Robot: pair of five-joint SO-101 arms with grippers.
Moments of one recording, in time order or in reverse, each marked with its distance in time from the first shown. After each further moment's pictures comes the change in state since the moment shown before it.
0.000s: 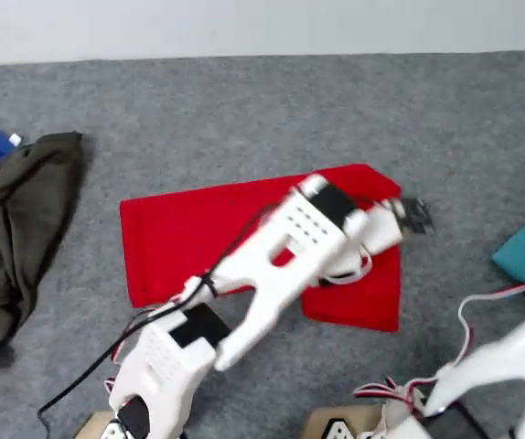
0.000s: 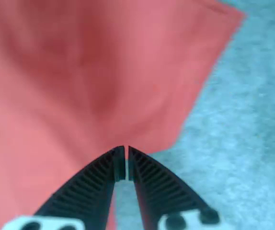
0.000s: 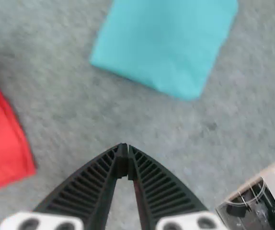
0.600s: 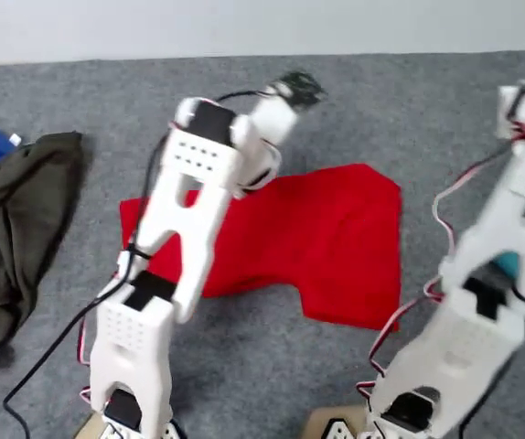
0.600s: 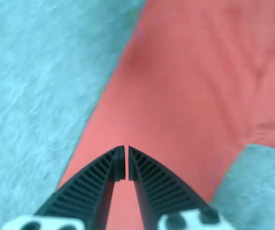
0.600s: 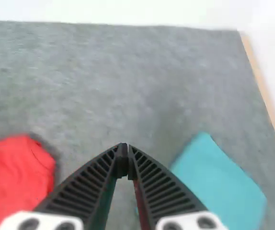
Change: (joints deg) left arm -23.6 0.0 -20.1 3.9 0.9; right arm -28.4 47.6 -70.2 3.4 -4.8
